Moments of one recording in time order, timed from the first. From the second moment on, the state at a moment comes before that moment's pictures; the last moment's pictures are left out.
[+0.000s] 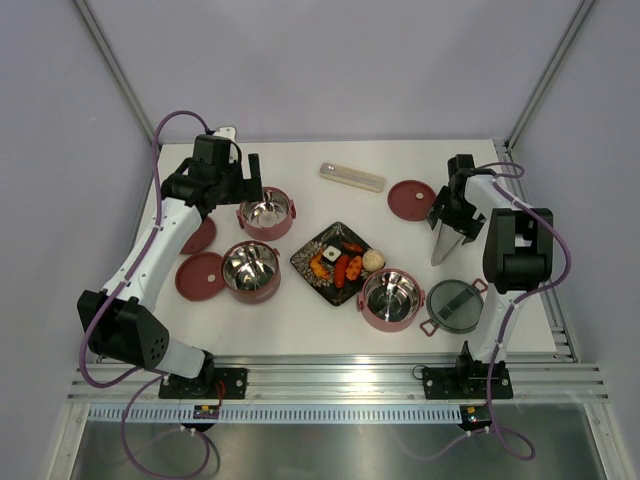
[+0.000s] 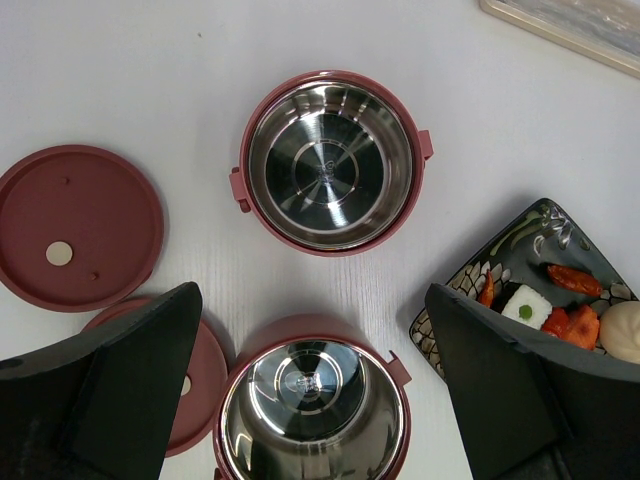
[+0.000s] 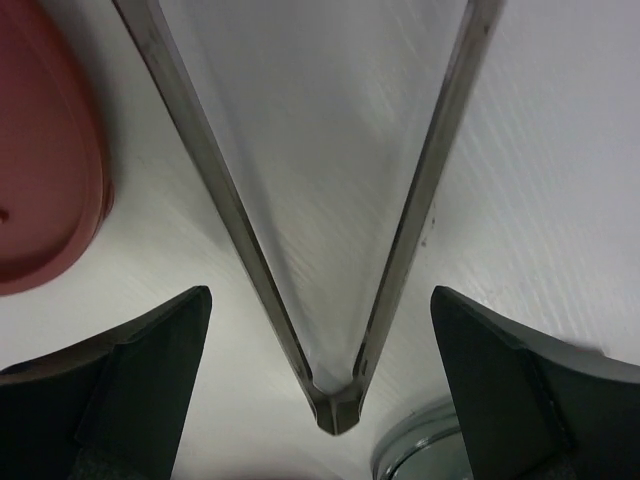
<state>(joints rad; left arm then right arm) -0.27 1.45 1.43 -0.72 -0.11 -0.26 0.00 1.95 1.44 -0.81 0.21 0.57</state>
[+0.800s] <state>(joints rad) -0.27 1.45 1.43 -0.74 -0.12 -0.26 -0.03 1.96 1.45 -0.71 0.18 0.46</state>
